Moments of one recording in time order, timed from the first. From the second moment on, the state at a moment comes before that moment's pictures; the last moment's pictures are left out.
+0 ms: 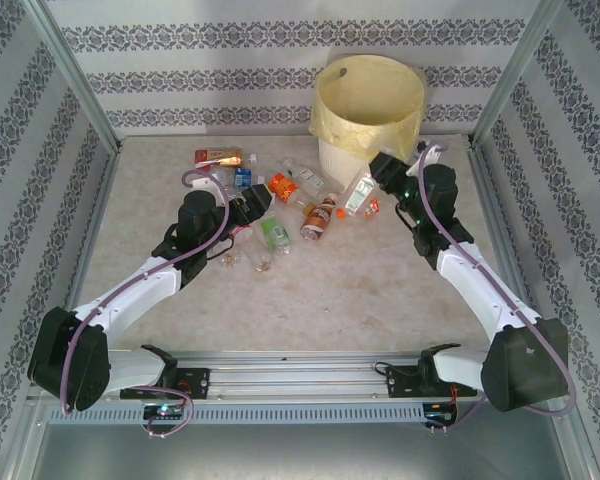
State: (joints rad) left arm -0.41 1.25 0.77 0.22 0.10 -0.79; right arm 0.20 1.23 0.92 0.23 -0.17 0.69
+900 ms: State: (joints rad) left arm -0.41 1.22 0.76 0.17 -0.02 -0.79; right arm 0.17 1.74 1.82 0.12 -0.04 0.37
